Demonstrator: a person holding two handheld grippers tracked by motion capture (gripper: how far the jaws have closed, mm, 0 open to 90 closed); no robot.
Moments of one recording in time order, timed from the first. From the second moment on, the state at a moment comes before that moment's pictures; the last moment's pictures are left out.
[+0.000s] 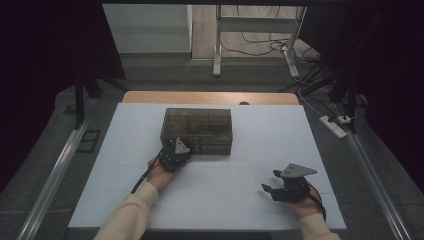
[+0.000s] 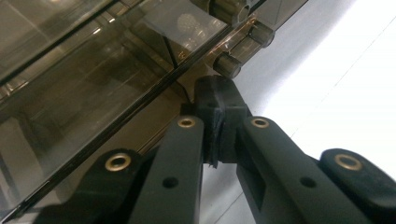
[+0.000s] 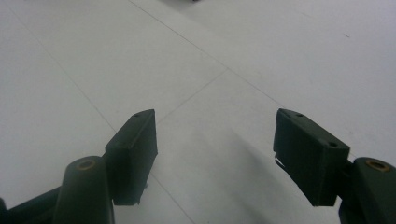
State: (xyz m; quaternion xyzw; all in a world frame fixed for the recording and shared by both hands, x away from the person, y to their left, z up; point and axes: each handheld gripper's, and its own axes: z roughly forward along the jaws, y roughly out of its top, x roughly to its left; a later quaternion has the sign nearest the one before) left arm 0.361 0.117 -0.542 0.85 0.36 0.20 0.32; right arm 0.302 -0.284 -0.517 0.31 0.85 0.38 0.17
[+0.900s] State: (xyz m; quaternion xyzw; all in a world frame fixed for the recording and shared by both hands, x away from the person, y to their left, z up) left arm 0.316 0.141 -0.524 0.85 0.34 0.19 0.36; right arm 0.302 -0.286 -0.516 0.31 0.85 0.39 0.17
